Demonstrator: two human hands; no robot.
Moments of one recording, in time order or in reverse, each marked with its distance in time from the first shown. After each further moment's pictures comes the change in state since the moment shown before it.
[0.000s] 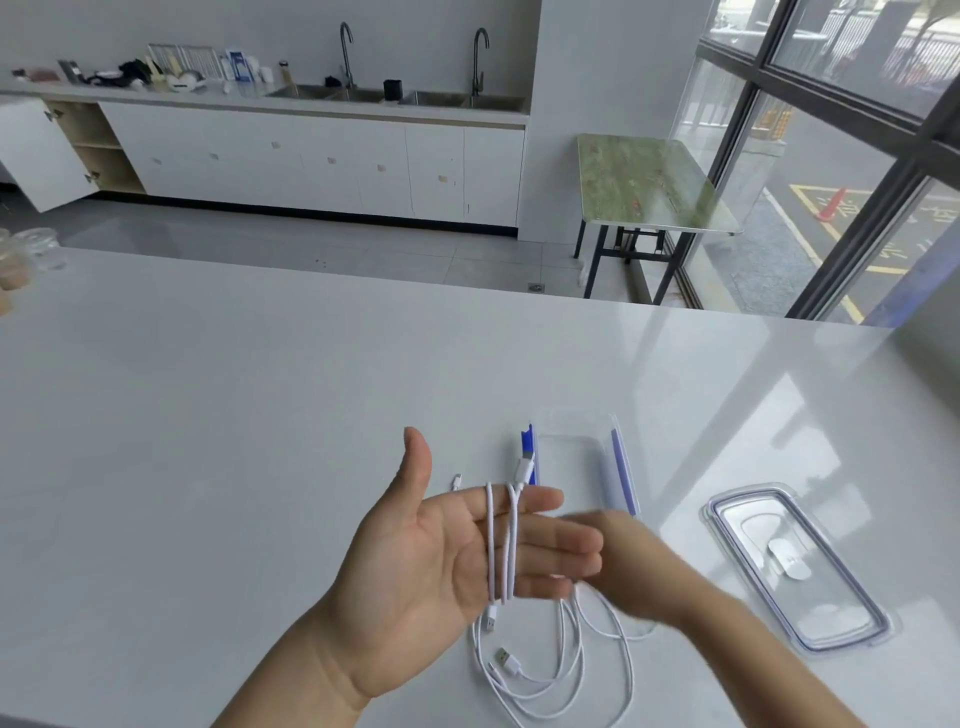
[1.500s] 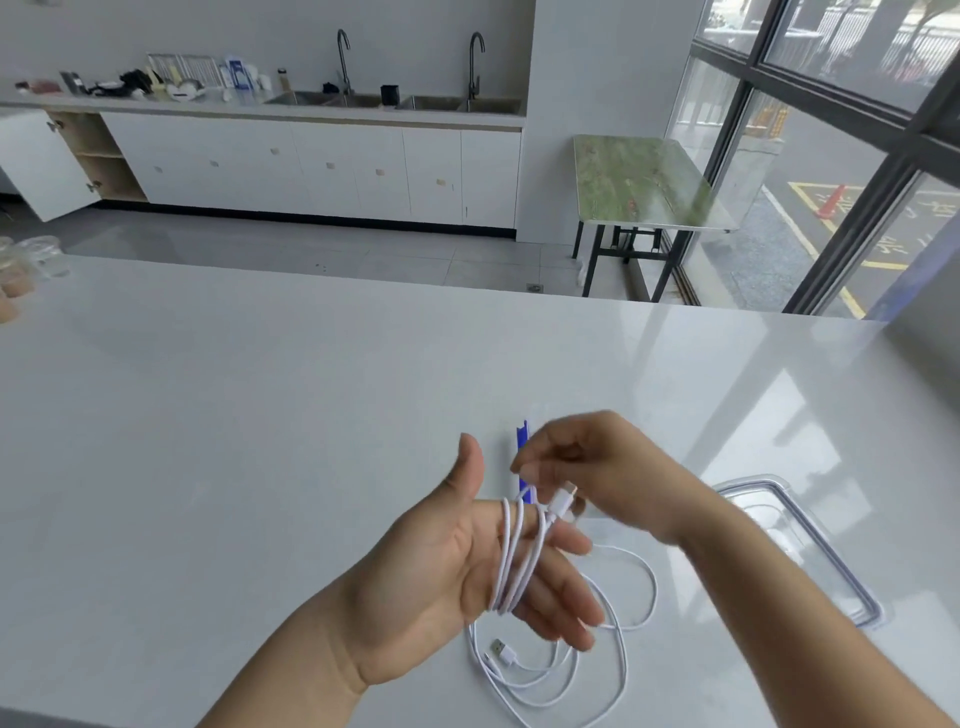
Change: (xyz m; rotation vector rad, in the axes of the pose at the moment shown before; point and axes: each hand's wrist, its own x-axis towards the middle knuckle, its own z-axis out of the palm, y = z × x) left_hand -0.001 -0.003 0.018 0.363 -0.100 -0.167; right_hand 0.000 -0.047 -0.058 0.425 0.066 -0.054
